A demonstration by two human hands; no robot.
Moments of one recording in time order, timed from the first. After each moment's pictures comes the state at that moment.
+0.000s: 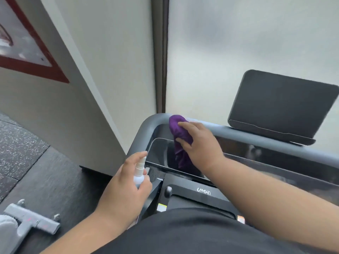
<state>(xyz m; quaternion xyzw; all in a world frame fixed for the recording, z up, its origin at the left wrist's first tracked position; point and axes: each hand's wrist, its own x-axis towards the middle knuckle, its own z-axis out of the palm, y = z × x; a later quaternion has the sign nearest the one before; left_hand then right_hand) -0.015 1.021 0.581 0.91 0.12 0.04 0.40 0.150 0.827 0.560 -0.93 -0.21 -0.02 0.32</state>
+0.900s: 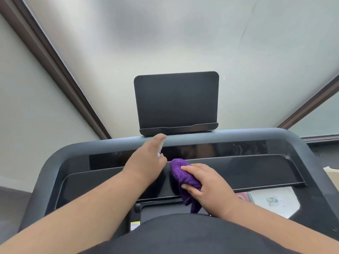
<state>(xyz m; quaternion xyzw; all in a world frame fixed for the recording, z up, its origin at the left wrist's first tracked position) 0.172 0.772 0.560 0.95 -0.12 -0.06 0.28 0.068 0.570 0.543 -0.94 -0.05 0.06 0.34</state>
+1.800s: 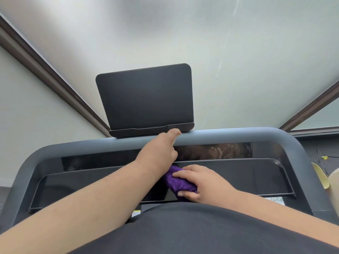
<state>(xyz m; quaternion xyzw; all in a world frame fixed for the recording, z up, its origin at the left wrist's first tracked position) 0.197 0.629 0.549 0.97 -0.14 -0.09 0.19 0.102 0.453 0.522 -0.91 -0.21 0.16 0.31</state>
